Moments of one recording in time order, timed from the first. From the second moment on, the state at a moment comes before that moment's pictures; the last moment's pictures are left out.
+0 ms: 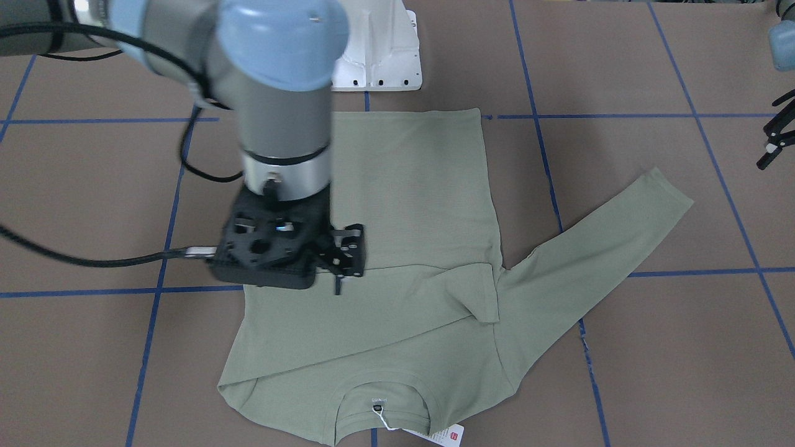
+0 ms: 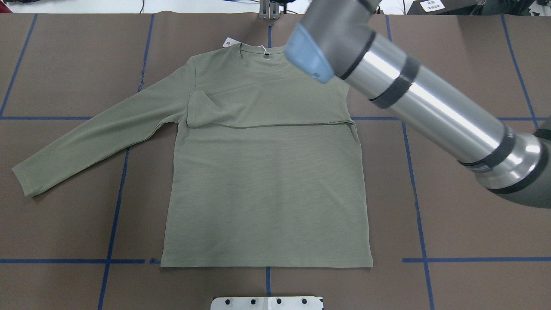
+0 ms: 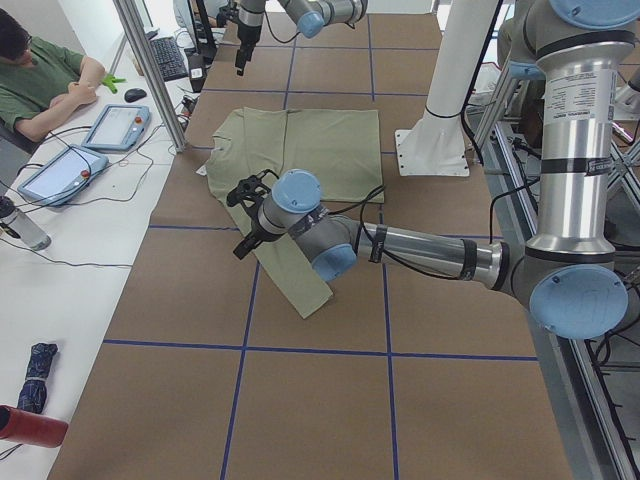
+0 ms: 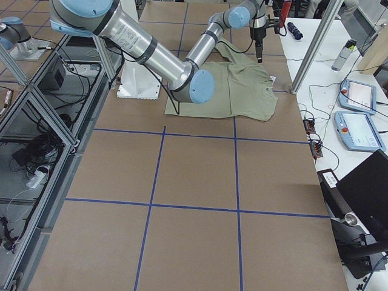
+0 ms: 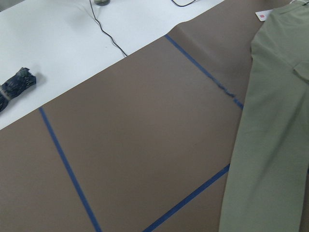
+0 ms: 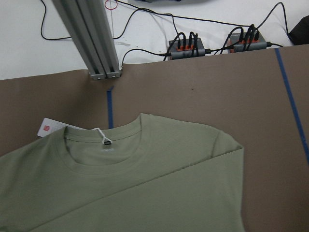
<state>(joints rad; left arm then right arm) -1.36 -1.51 -1.75 -2.38 -2.30 -0.20 0.96 -0.58 1.49 -1.79 1.94 0.94</state>
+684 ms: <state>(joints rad) -0.98 -1.27 -1.74 -2.68 -1.97 -0.50 1.38 -1.12 1.75 -1.80 2.25 0.19</state>
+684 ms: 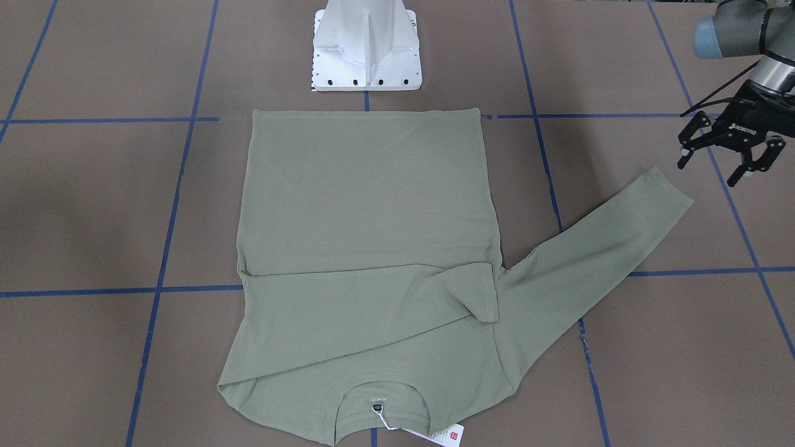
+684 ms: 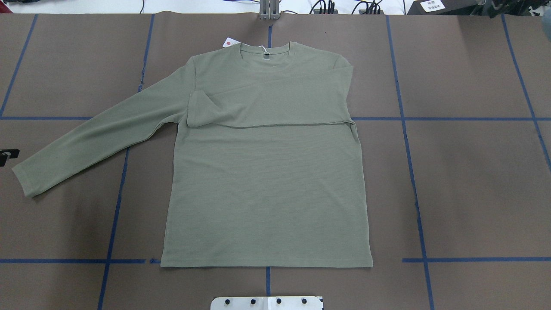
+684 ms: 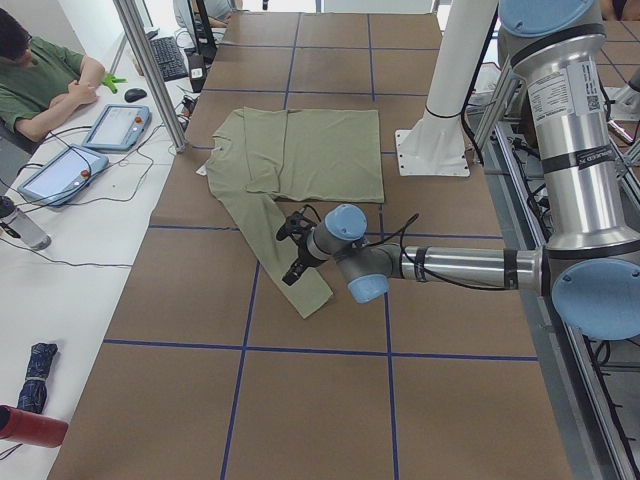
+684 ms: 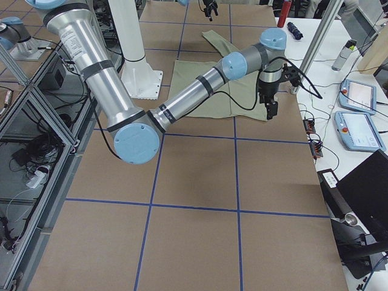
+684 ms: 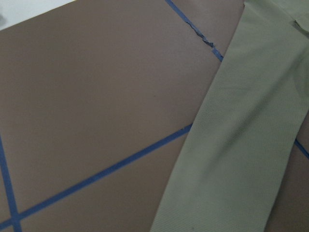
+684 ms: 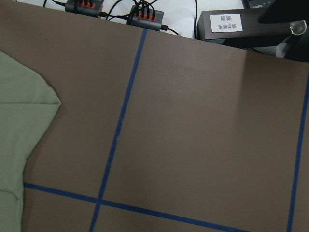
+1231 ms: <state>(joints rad) -0.75 -1.22 -1.70 -2.71 -1.82 -0.53 1.42 -1.24 1.81 -1.79 2.26 0.11</state>
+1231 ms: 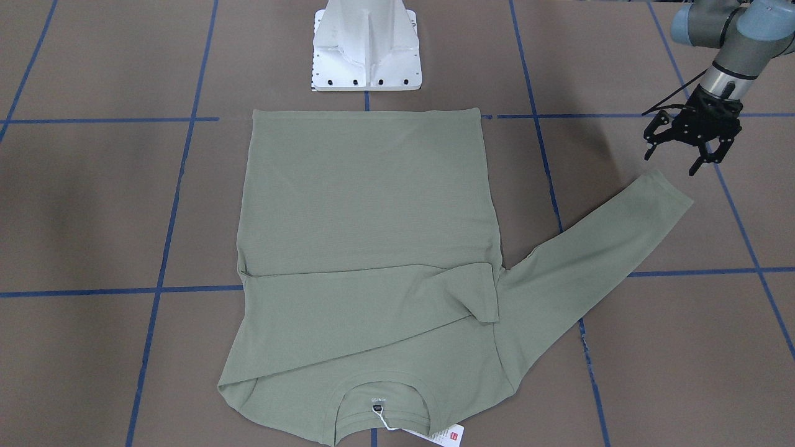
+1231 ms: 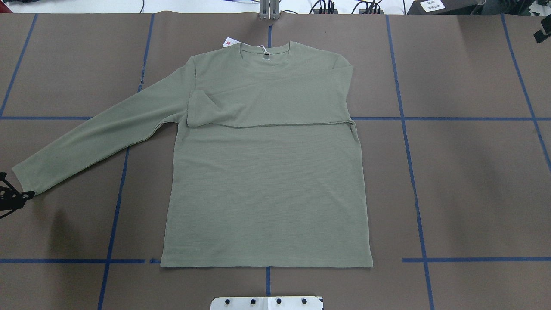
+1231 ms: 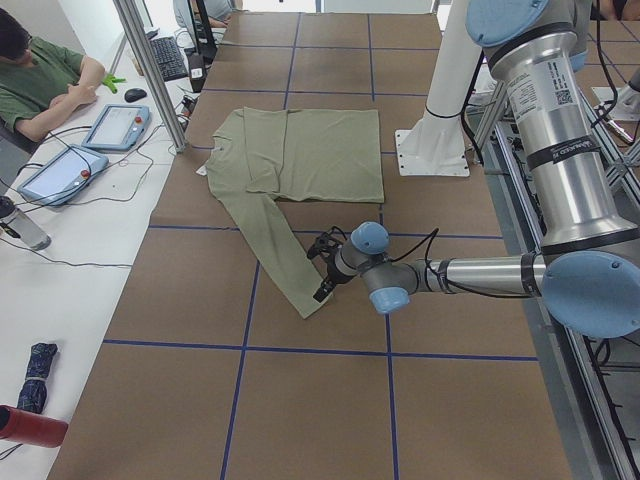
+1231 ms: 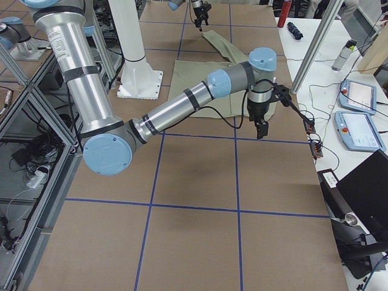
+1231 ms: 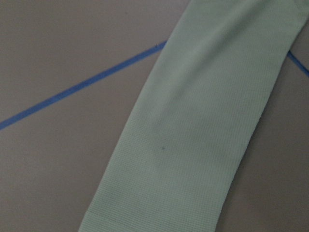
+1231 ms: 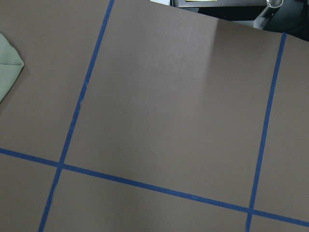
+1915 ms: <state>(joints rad) -0.68 -1.22 -1.68 -2.71 -1.78 -0.52 1.43 -1.30 1.87 -1.79 2.26 0.11</state>
